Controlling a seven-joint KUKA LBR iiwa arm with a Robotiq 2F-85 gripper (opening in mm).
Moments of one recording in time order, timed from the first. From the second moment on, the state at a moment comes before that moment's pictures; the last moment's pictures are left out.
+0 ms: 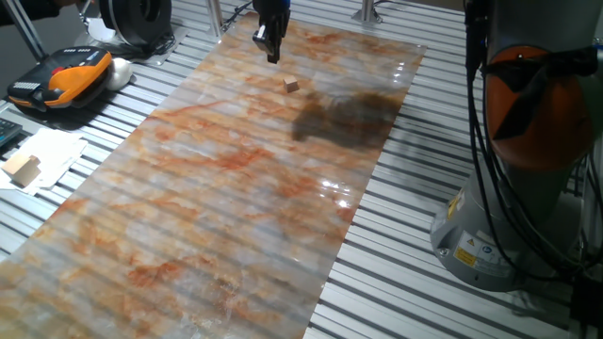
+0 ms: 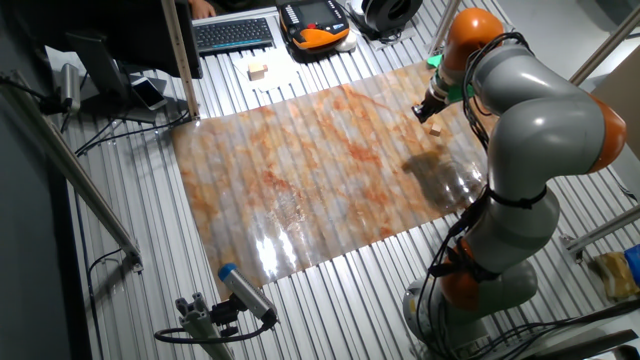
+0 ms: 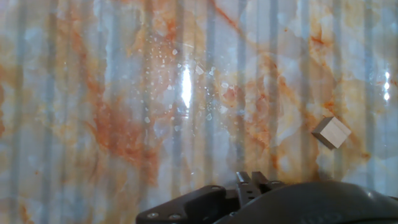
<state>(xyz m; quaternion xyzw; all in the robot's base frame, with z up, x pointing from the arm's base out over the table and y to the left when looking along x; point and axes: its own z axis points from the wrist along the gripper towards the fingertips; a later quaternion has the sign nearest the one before) 0.532 -0.137 0.204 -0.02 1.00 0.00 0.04</state>
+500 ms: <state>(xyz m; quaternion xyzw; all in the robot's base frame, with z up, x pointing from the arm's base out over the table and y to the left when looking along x) 0.532 -0.136 0.204 -0.03 1.00 0.01 0.04</state>
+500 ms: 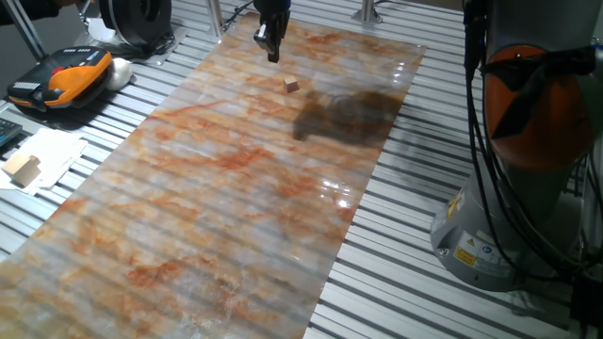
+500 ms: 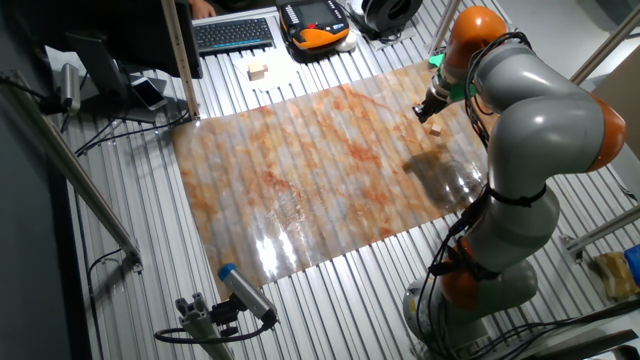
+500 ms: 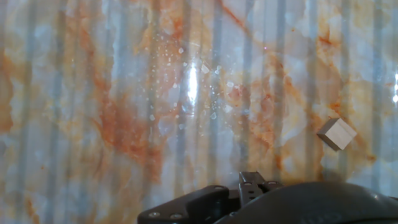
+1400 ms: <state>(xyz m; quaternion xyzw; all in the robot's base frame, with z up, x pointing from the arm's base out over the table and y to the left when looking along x) 0.532 -0.137 0.203 0.05 1.00 -0.01 0.00</state>
